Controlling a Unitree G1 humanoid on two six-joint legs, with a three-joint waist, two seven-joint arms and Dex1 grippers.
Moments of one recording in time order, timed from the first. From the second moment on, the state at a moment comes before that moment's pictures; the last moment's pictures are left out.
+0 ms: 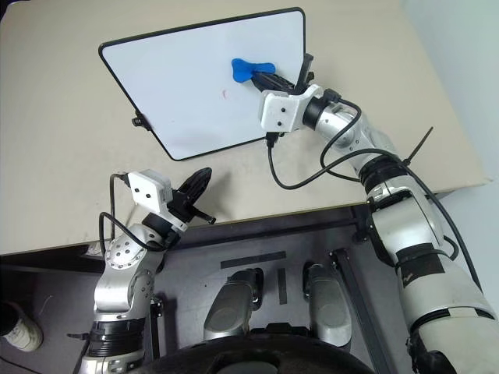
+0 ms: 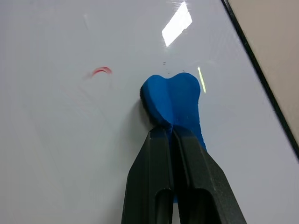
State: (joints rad) left arm 0.10 0.30 0.09 -0.28 -0.30 0.15 -0.47; right arm -1.05 -0.28 0.39 1.03 -0.50 -0.80 0.19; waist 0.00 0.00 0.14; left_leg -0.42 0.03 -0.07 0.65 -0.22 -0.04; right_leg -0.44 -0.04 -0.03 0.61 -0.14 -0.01
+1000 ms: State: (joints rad) left arm 0.09 0.30 0.08 -0.28 -0.30 0.15 -0.48; right arm -1.05 -0.19 0.42 1.04 -0.51 -0.84 0.18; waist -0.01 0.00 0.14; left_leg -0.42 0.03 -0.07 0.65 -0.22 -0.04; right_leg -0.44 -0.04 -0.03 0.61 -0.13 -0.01
